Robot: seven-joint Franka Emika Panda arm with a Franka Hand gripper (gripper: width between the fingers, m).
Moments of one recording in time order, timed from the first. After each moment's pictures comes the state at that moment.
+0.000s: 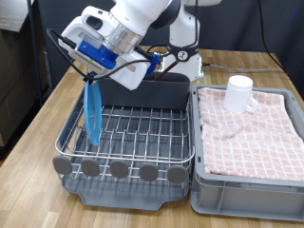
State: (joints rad) arm 0.03 0.07 -0.37 -2.30 -0.97 2.51 1.10
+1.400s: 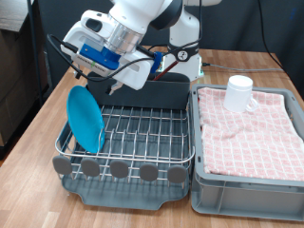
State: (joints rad) arm 0.03 0.07 -0.37 -2.31 -0.73 2.57 0.91
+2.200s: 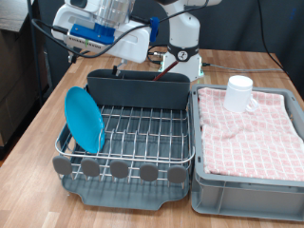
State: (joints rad) arm 0.04 -0.02 -0.36 -2.22 -0.38 2.40 0.59
